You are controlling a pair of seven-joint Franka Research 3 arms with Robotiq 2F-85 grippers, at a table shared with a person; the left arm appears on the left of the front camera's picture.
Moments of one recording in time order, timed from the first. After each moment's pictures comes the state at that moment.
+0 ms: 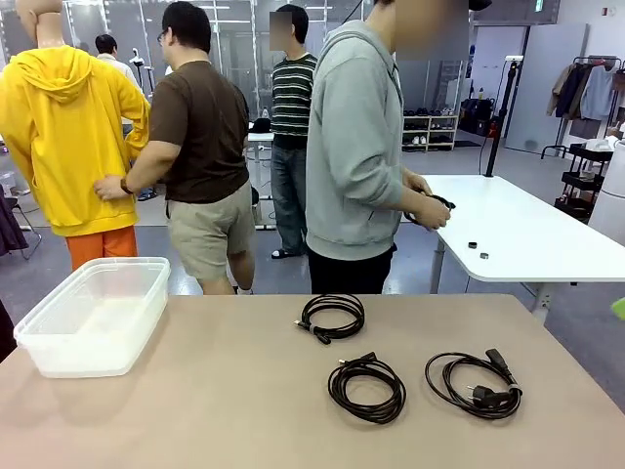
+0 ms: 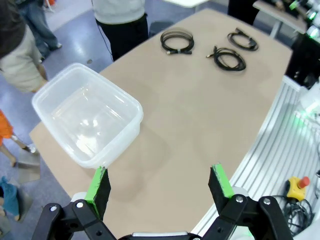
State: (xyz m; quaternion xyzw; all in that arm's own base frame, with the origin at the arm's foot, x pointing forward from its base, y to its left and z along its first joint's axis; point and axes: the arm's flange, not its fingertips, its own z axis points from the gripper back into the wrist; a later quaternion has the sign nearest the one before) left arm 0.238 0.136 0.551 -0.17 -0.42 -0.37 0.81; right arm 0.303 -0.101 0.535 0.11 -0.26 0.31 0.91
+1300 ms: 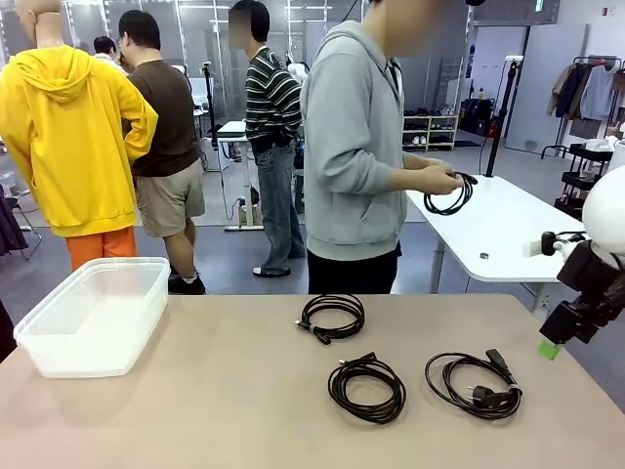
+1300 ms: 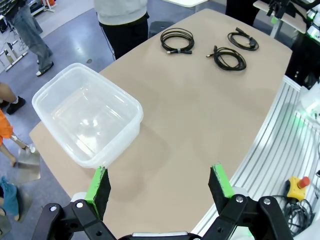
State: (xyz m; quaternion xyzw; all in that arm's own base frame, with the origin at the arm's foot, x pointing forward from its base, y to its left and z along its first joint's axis) left arm 0.238 0.135 0.550 -0.17 -0.42 -0.37 0.81; right arm 0.388 -0.040 0.445 0.05 -0.09 0.22 0.97
